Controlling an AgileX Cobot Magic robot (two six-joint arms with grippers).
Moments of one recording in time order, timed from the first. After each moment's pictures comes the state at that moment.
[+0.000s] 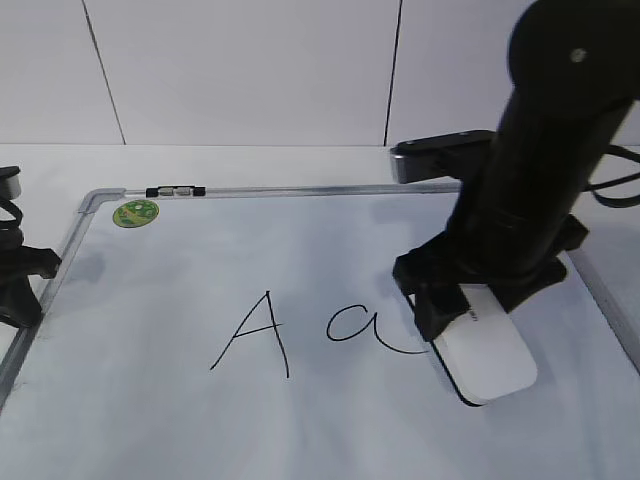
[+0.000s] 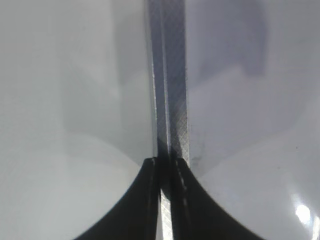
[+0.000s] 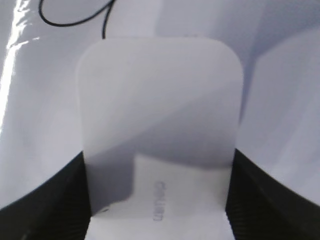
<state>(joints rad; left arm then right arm) -0.02 1.78 -0.97 -0.25 0.68 0.16 0.54 1.68 -1.22 0.00 1.10 0.12</state>
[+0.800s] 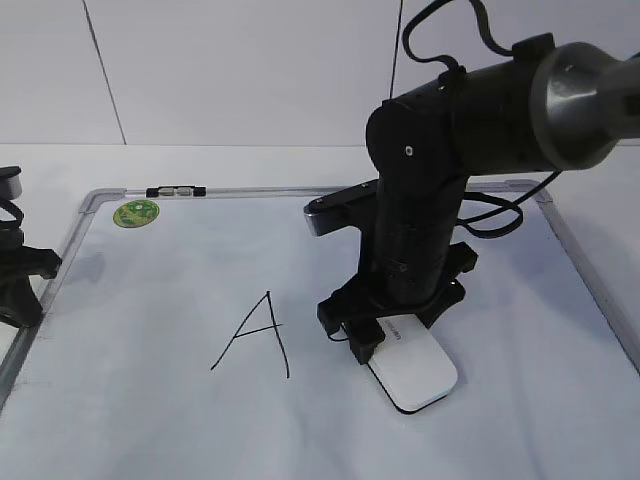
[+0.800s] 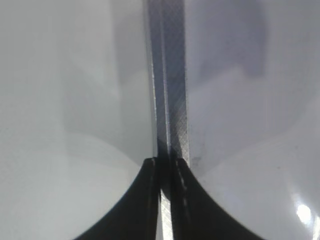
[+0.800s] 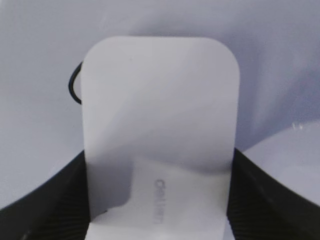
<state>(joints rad) -0.02 1.78 -0.97 -0.25 0.68 0.15 0.64 1.96 -1.35 -0.06 0.99 0.12</state>
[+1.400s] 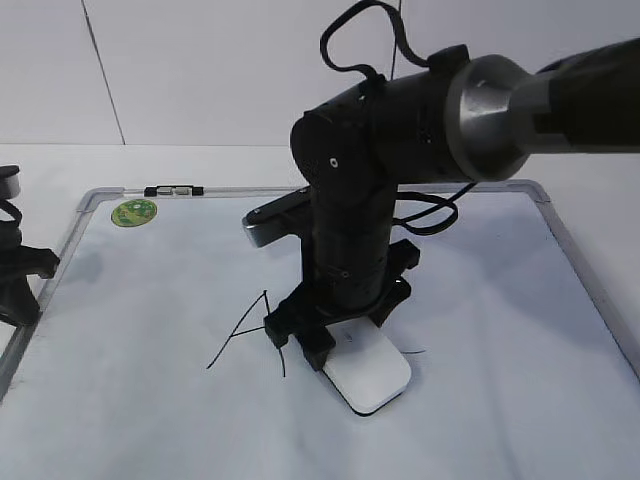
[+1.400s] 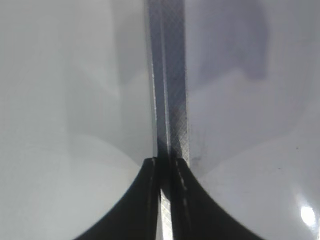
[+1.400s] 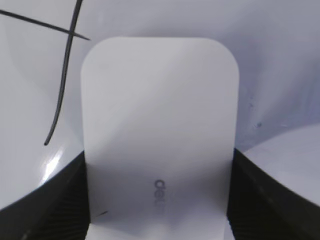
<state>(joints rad) -0.02 1.78 -0.97 -0.24 0.67 0.15 0.74 2.04 -1.49 -0.10 1.04 0.14</state>
